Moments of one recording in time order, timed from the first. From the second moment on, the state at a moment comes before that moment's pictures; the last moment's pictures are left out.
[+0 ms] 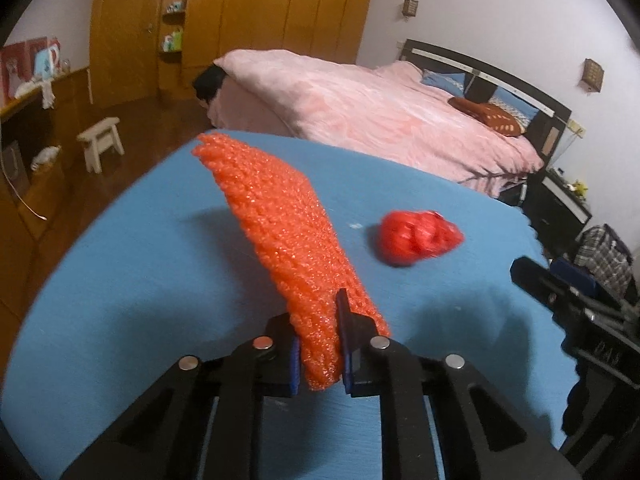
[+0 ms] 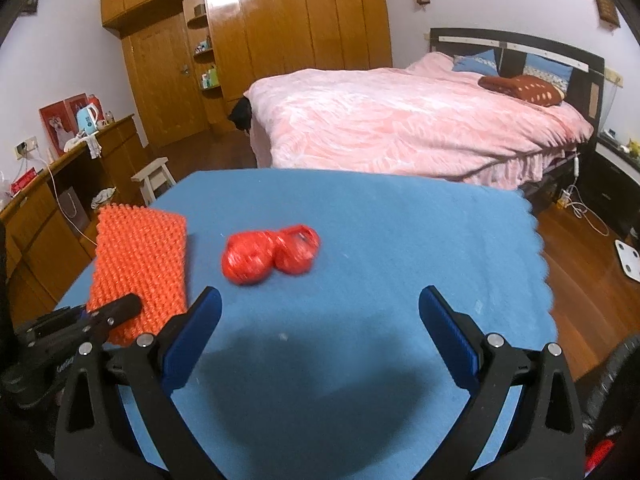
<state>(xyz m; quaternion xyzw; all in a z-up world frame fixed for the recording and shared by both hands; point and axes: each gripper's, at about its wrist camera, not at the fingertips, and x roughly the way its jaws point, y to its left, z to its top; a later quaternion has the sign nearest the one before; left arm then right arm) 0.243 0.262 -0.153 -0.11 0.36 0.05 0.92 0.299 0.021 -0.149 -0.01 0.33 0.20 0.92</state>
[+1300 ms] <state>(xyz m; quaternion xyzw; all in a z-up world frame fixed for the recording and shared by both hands) 0.235 0.284 -0.135 -0.08 0.34 0.10 0.93 0.339 0.075 -0.159 -0.02 0.38 0.26 0.89</state>
